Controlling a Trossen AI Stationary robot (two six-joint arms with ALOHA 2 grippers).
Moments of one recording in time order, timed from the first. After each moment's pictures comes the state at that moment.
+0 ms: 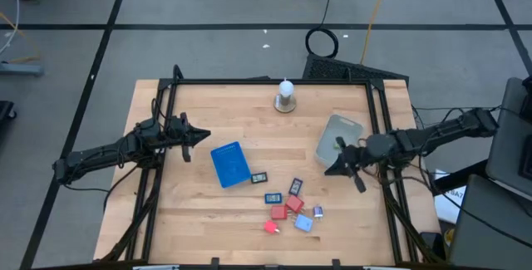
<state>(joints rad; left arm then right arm) 0.32 0.12 0.02 0.01 0.13 -0.21 0.26 0.73 0.46 -0.12 -0.11 0.20</state>
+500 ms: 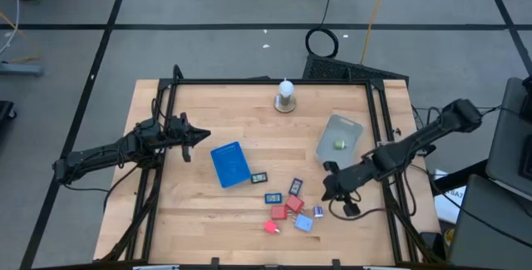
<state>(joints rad) 0.32 0.12 0.02 0.01 0.13 -0.21 0.48 1.17 0.75 -0.37 -0.07 0.30</state>
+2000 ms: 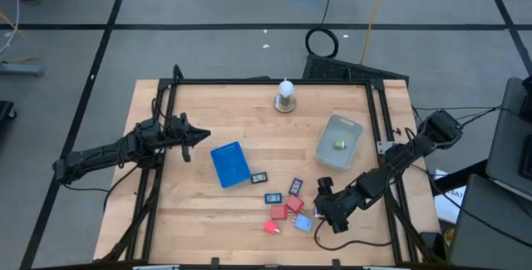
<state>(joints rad) 0.32 0.12 0.02 0.01 0.13 -0.22 0.65 1.53 0.75 -0.22 0.16 0.38</state>
